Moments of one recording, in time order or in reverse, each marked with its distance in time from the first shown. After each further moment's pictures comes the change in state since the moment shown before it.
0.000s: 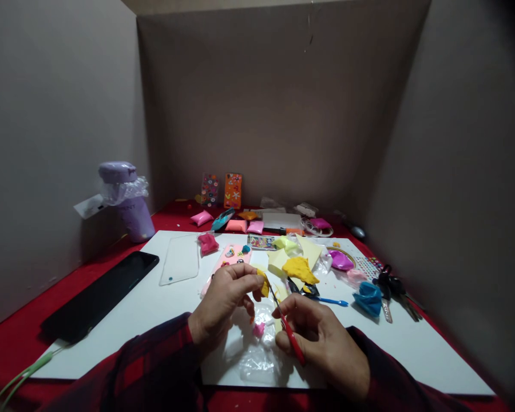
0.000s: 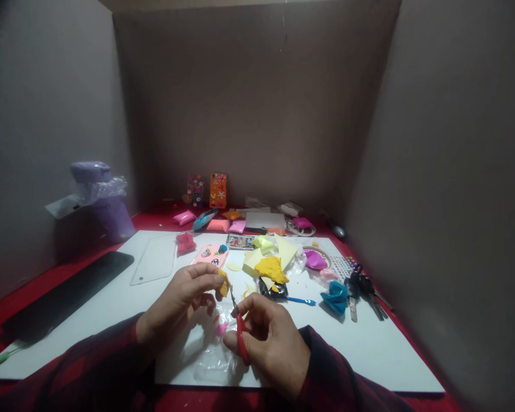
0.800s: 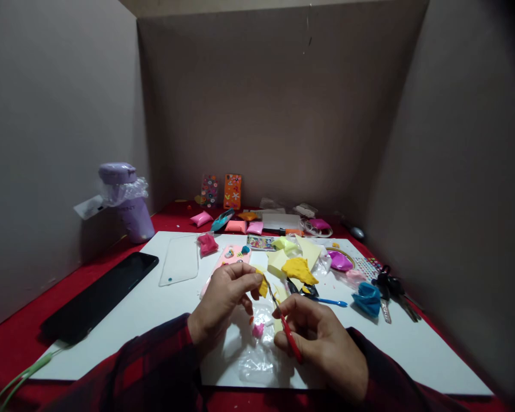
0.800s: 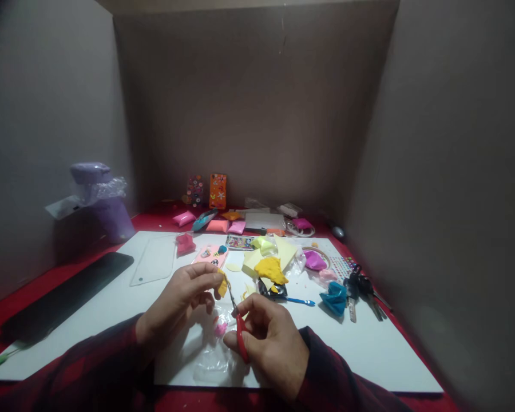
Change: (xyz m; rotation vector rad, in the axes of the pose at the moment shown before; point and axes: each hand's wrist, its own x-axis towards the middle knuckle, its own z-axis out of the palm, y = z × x) left_hand 0.002 0.001 0.000 0.045 0.021 0.021; right_hand 0.001 0.003 0.002 0.020 0.044 0.009
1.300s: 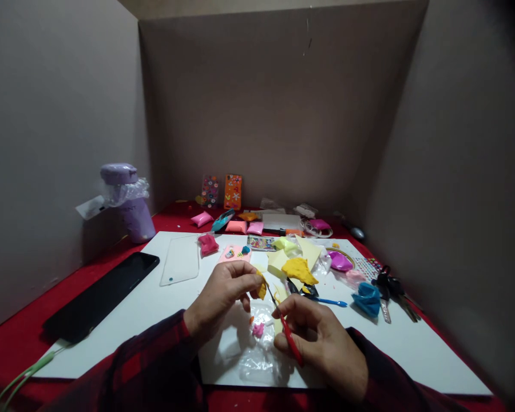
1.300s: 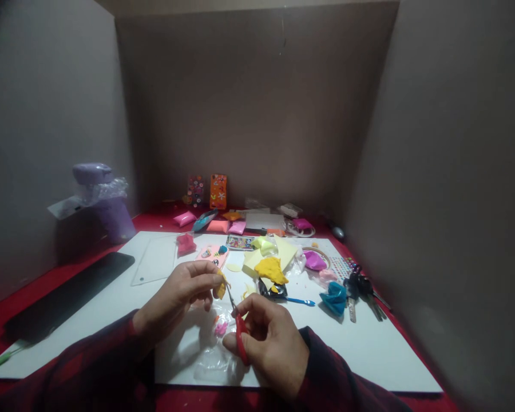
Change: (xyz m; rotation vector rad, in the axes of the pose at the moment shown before) left_hand 0.001 0.009 -0.004 0.073 -0.053 0.008; right_hand -0.002 -0.004 -0.001 -0.064 -0.012 -0.026
